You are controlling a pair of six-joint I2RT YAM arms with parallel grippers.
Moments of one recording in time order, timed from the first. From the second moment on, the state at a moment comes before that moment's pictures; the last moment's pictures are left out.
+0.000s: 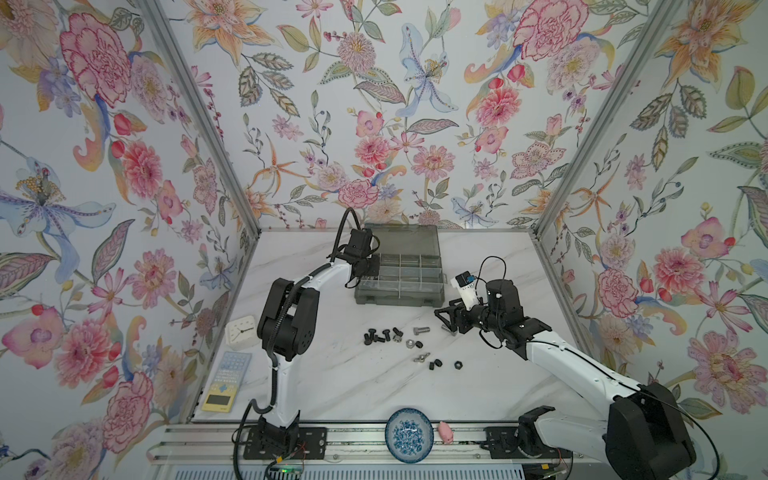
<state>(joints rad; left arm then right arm) -0.39 2.08 1.57 -0.32 0.00 -0.22 0.40 1.20 0.68 -0.08 -0.43 0.04</state>
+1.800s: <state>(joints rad) -0.79 1.50 0.85 -0.23 0.16 -0.14 0.34 1.12 0.64 -0.09 -0.35 0.07</state>
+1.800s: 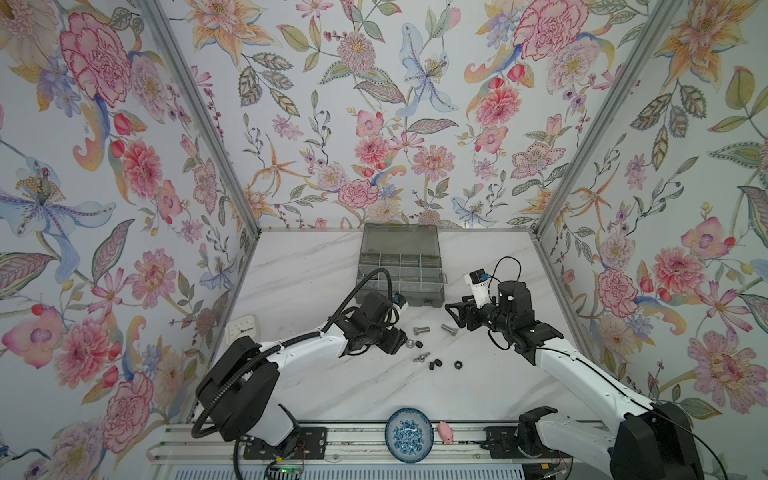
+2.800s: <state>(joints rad) -0.95 1.72 0.98 -0.33 0.15 -0.02 0.33 1.09 0.60 -0.09 -0.34 0.09</state>
